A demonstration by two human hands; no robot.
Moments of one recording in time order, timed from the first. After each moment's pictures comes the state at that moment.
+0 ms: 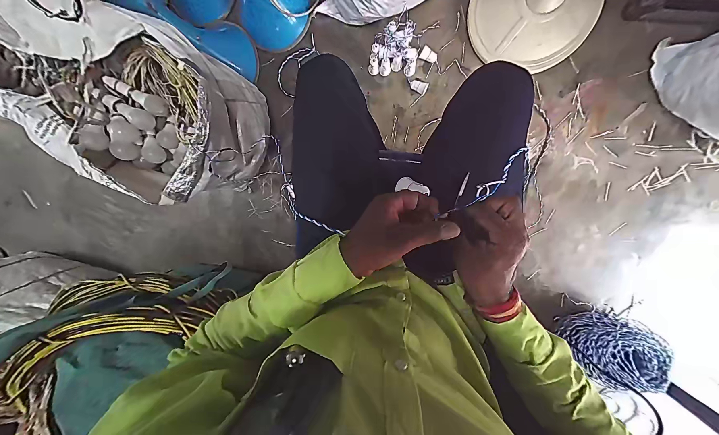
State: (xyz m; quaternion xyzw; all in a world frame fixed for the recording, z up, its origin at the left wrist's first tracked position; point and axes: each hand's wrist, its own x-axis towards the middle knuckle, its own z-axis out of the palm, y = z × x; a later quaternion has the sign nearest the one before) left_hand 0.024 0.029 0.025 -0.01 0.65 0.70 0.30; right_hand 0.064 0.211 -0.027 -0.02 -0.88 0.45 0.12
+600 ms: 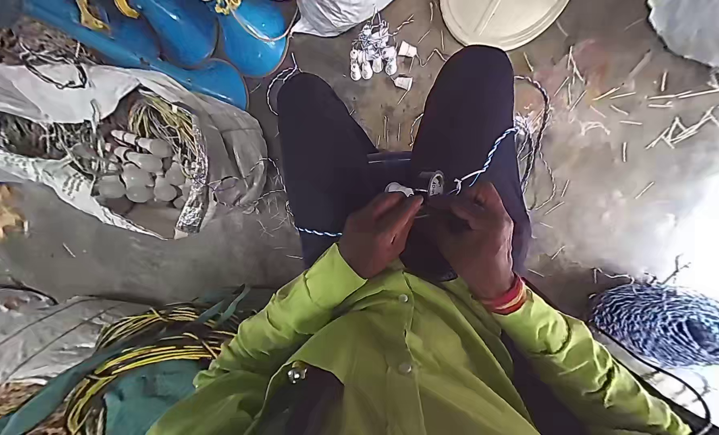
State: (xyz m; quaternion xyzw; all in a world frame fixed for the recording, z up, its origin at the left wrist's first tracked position) left_hand 0.029 0.025 -0.014 0.27 0.88 0.39 -0.09; right_hand 0.064 0.205 -0.024 -0.03 -0.88 0.47 0.05
